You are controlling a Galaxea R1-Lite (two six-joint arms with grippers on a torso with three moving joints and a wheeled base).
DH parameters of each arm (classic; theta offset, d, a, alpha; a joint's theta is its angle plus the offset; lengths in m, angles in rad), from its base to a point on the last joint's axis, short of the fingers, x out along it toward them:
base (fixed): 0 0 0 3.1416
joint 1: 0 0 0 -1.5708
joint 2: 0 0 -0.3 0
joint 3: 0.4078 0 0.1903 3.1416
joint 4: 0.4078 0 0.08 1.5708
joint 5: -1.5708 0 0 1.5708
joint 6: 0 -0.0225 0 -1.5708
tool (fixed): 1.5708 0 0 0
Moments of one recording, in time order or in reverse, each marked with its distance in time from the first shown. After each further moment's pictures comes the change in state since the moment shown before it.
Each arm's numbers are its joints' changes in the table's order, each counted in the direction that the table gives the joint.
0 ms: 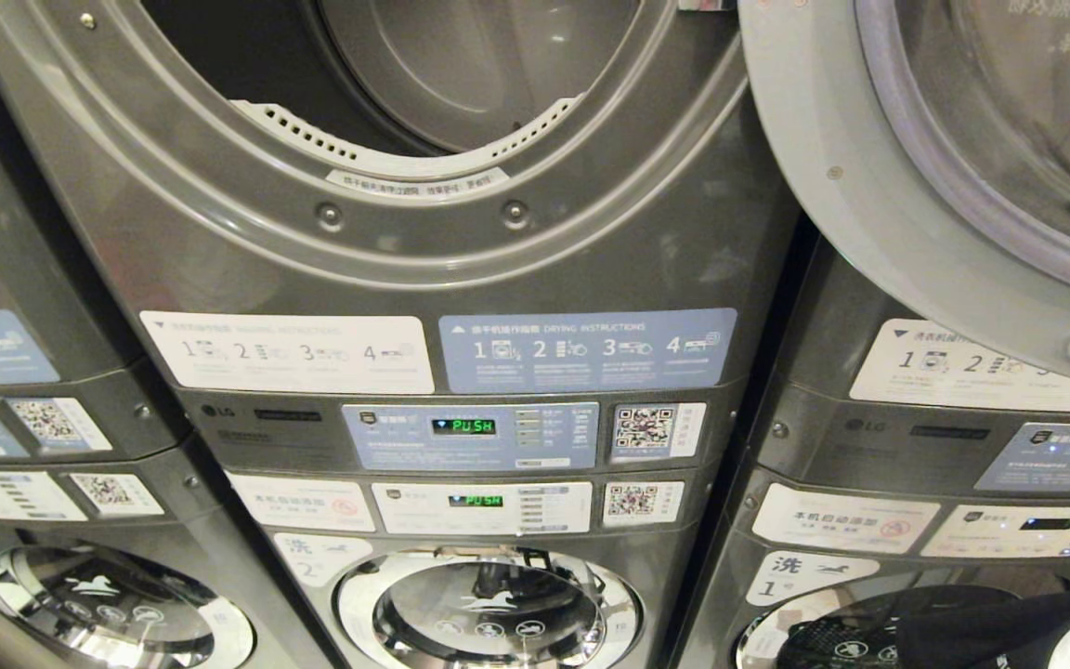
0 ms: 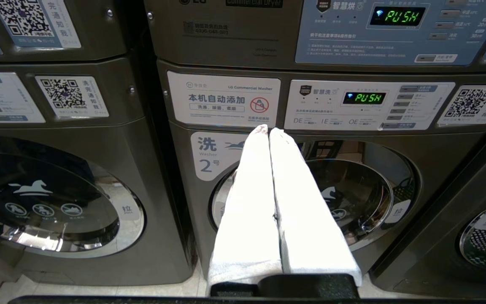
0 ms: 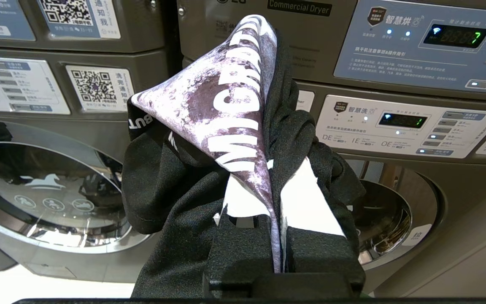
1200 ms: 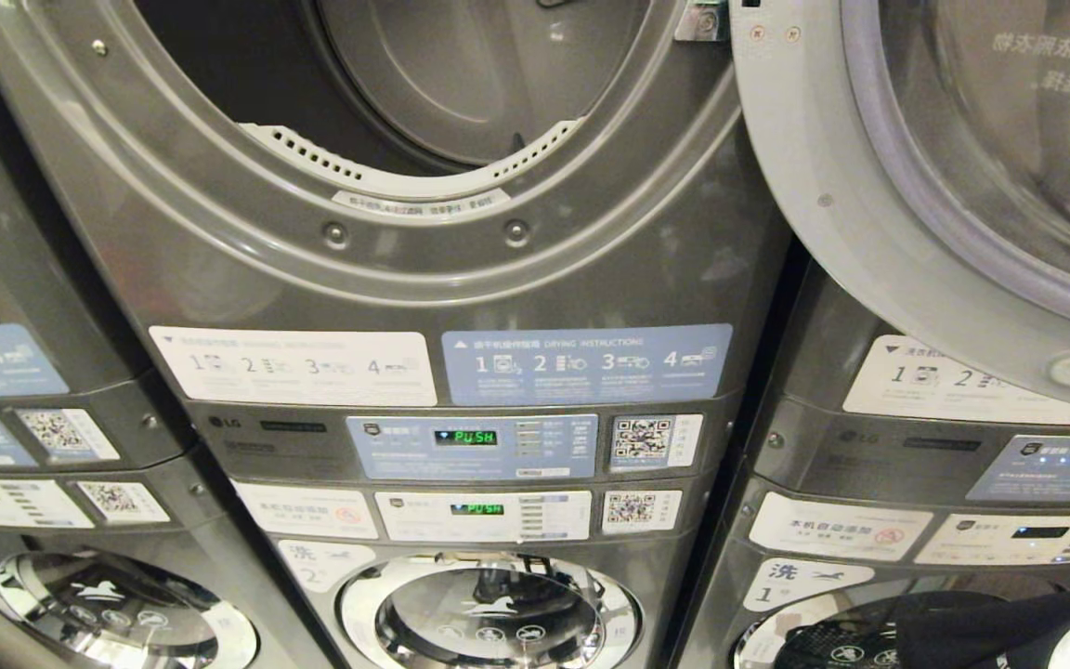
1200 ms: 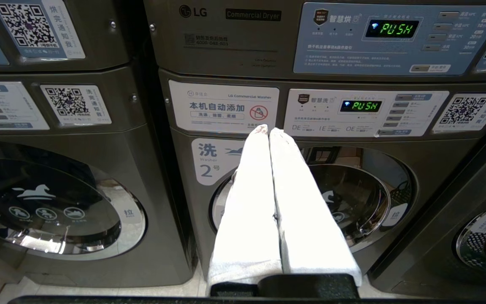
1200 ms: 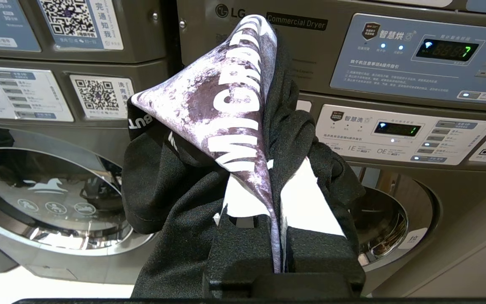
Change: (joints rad) left arm 0.000 0.000 0.000 0.000 0.000 0.000; right arm 0.000 0.000 -0.001 -0.001 0.000 0.002
